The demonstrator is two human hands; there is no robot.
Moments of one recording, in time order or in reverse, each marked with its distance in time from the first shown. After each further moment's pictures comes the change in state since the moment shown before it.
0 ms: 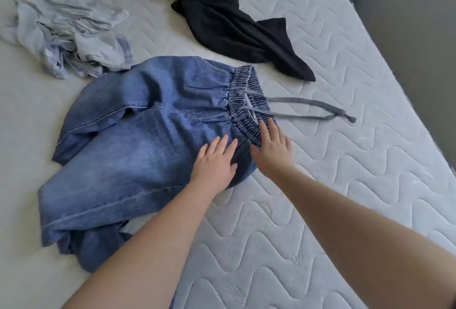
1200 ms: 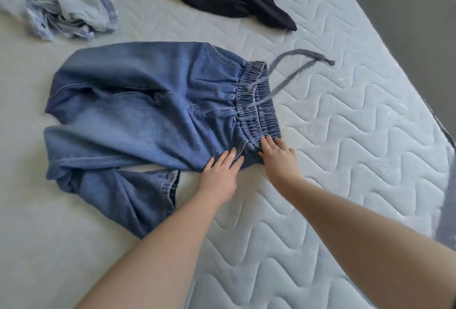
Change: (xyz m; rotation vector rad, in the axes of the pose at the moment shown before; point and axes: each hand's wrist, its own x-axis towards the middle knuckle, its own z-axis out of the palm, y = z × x) left_hand -0.142 0.065 0.100 -0.013 -0.157 0.071; right_hand -0.168 0.062 0.061 -0.235 -0.127 -0.008
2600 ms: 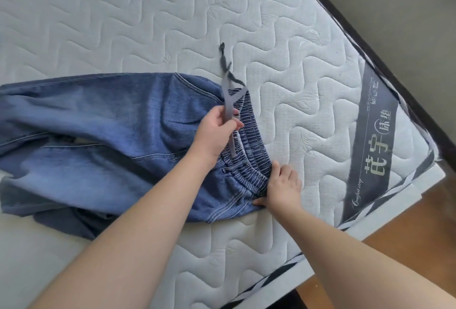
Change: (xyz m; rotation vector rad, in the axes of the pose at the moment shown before) left_hand 0.009 0.173 -0.067 -1.335 -0.005 -0.079; right_hand -0.194 0.095 0.052 0.251 -0.163 0.500
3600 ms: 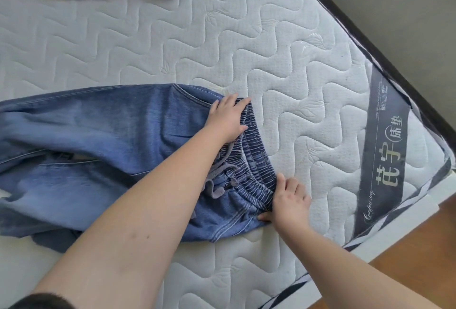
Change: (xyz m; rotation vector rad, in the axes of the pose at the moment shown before) left_hand 0.107 -0.006 0.010 1.404 -0.283 0.230; right_hand 0.006 0.003 0.007 -0.022 -0.060 0.046
